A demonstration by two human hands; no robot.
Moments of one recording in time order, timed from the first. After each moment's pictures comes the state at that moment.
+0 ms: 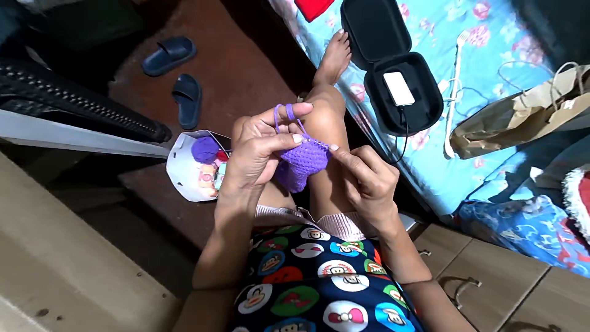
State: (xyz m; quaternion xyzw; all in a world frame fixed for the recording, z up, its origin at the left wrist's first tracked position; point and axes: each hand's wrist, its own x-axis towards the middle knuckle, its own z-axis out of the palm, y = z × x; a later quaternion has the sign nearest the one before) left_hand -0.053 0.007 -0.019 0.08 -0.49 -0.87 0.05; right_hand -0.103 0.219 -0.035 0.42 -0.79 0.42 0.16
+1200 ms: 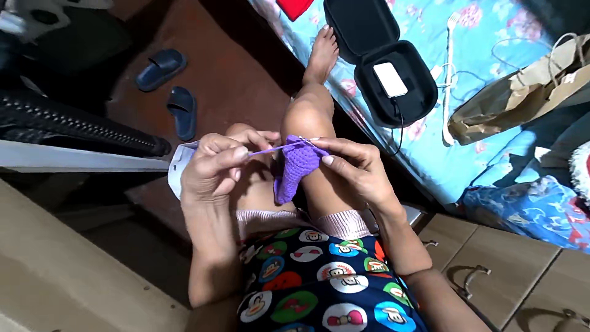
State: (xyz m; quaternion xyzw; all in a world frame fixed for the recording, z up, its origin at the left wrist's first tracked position) left_hand -0.035 -0.041 -0.036 -0.07 -0.59 -0.80 0.03; right_hand -0.117 0.218 -0.023 0.29 -0.61 0.71 -0.22
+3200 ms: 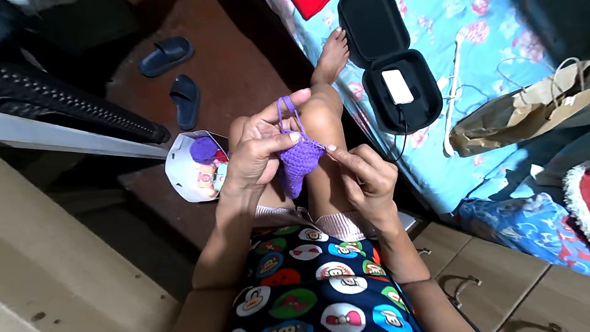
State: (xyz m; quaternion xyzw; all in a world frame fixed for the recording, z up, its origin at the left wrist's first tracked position) left_hand -0.059 0.010 -0.024 0.02 -0.49 -0.87 0.05; right_hand -0.107 0.222 -0.034 0.42 -0.76 0.48 0.12
